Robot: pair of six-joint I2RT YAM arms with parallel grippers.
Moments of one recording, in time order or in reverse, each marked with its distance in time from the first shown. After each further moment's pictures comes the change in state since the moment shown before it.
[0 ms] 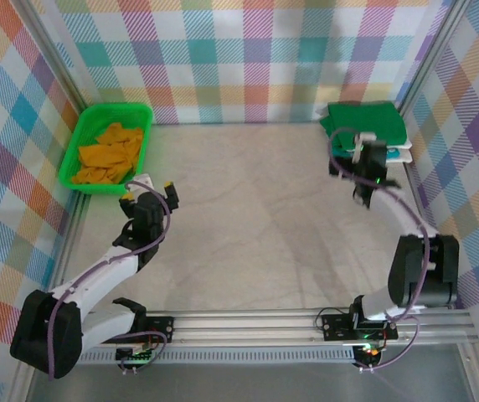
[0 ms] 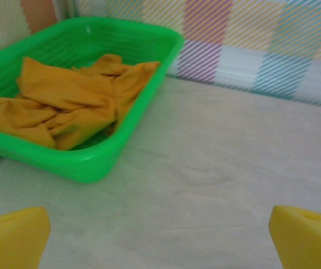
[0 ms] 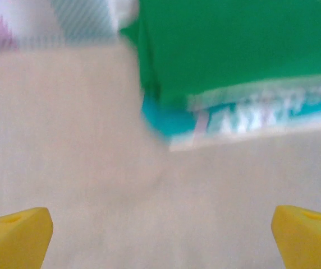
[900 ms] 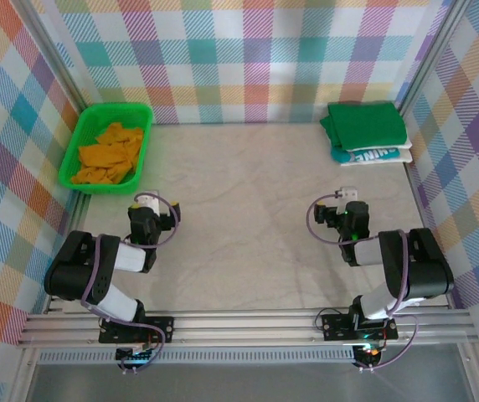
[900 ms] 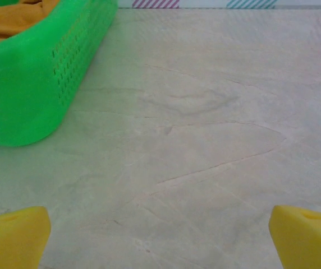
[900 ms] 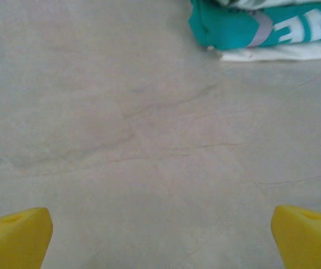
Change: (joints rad) left arm 0.200 0.459 -0.176 0.618 0.427 0.179; right arm 0.037 0.106 -0.575 0.857 -0.062 -0.039
